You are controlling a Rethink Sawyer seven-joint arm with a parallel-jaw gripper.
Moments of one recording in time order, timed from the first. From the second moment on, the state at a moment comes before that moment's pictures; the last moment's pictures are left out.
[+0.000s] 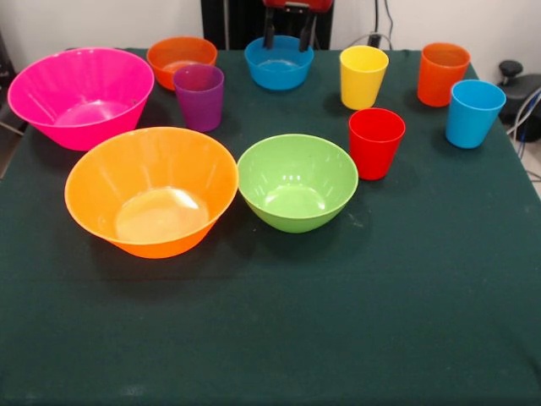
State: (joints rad) arm -0.19 -0.70 -0.12 2.17 -0.19 0.05 1.65
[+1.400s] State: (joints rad) arm -0.07 -0.72 -0.12 2.17 -0.09 0.16 1.72
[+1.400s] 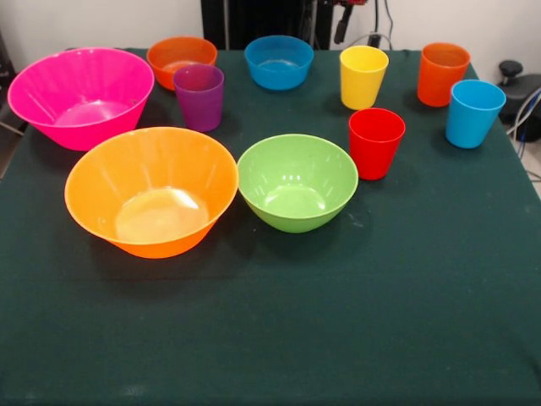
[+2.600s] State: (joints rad) arm -0.11 -0.61 -0.12 2.15 -0.09 0.15 1.72
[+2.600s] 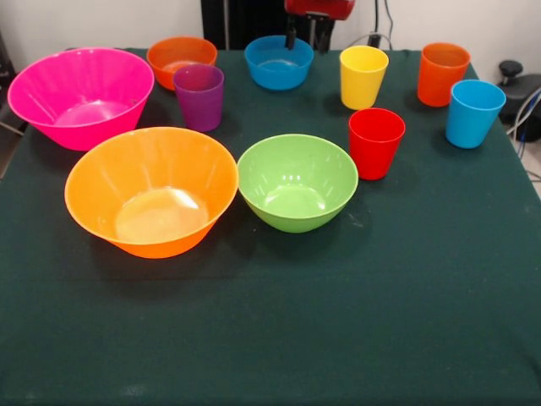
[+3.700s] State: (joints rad) arm -0.11 -0.53 -0.13 2.13 -0.09 0.12 1.72
